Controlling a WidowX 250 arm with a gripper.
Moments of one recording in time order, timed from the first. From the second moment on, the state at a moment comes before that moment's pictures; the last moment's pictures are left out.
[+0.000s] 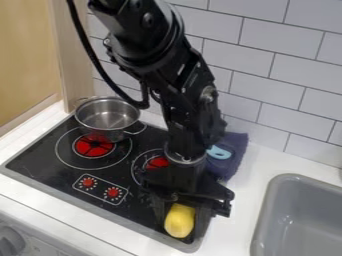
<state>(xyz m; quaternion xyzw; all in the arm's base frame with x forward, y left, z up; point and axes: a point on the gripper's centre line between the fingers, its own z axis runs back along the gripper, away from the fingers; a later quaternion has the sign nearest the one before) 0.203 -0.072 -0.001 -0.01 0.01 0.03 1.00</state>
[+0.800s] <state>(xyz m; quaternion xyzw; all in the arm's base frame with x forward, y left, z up) 0.204 -0.066 0.024 0.00 -0.01 0.04 1.00</state>
